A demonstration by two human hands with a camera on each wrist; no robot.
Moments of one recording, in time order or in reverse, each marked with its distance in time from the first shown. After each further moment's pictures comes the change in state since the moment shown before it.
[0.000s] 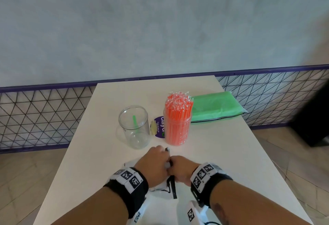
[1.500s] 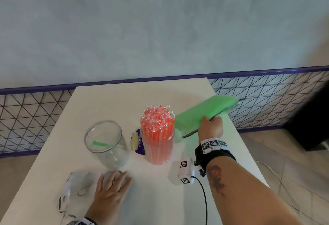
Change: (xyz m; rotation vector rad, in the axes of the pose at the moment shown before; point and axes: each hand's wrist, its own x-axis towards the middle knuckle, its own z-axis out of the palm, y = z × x) left_hand -0.006 -0.082 0.094 0.455 0.454 -0.001; right_hand 0.052 -0.025 -0.195 0.553 1.203 -0.011
